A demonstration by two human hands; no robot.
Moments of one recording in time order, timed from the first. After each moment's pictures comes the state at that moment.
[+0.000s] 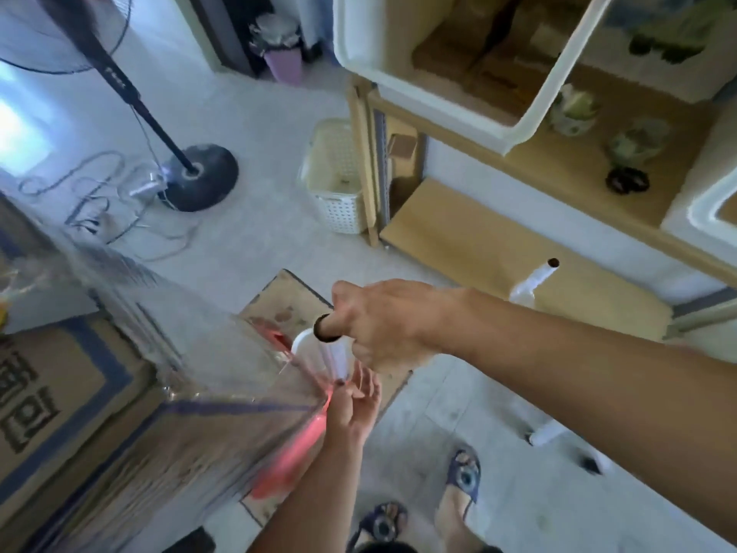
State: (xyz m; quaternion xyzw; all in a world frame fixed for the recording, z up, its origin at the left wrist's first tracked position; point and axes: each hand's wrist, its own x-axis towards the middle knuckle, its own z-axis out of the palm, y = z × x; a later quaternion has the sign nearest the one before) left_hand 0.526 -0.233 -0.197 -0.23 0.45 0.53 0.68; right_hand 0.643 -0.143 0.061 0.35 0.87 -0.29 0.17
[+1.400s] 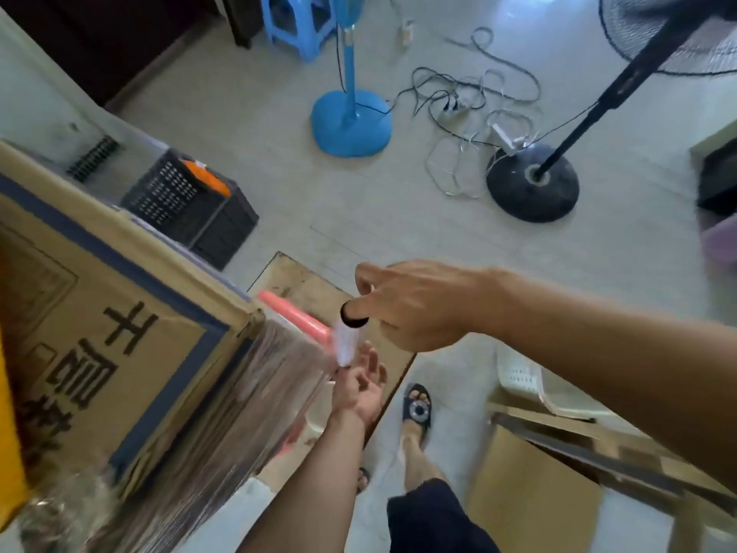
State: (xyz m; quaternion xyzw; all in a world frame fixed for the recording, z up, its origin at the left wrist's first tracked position) left_hand 0.419 0.005 -0.194 -0.54 0.15 0.80 0.21; right_hand 0.329 0.123 0.070 -0.32 0.88 -0.04 0.35
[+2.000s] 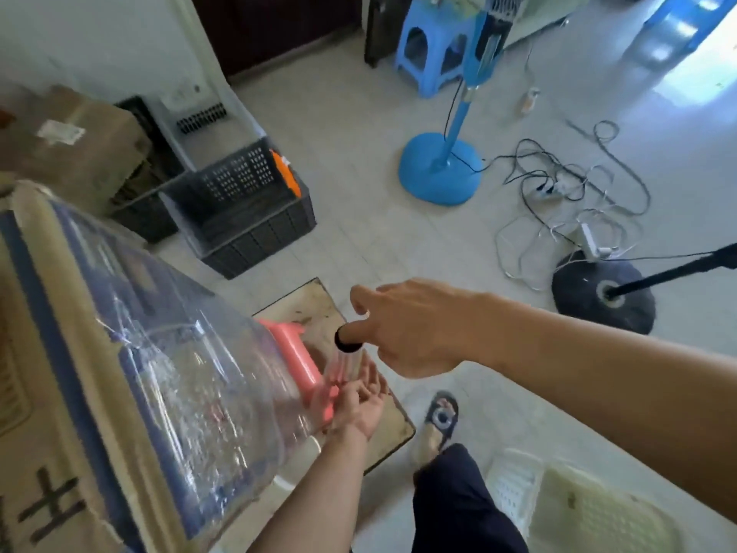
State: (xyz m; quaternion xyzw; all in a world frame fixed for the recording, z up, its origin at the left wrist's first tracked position) left_hand 0.307 0.048 -0.211 -0.58 0.06 0.81 0.02; right_hand 0.188 0.110 0.067 -0.52 0.79 0.09 0.32
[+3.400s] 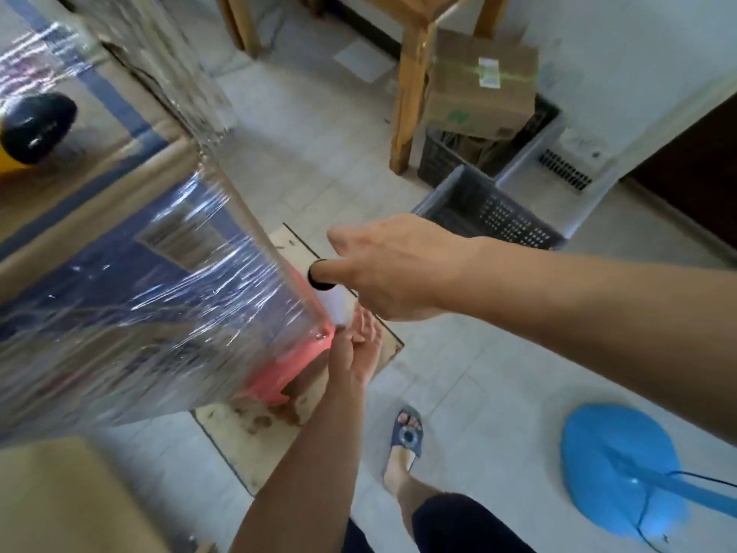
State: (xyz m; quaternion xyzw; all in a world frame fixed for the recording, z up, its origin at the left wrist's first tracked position) left_hand 0.112 -0.044 -0.286 -0.44 -0.25 0.66 -0.55; right_hand 0.033 -0.133 0.055 -0.94 0.30 0.16 0.09
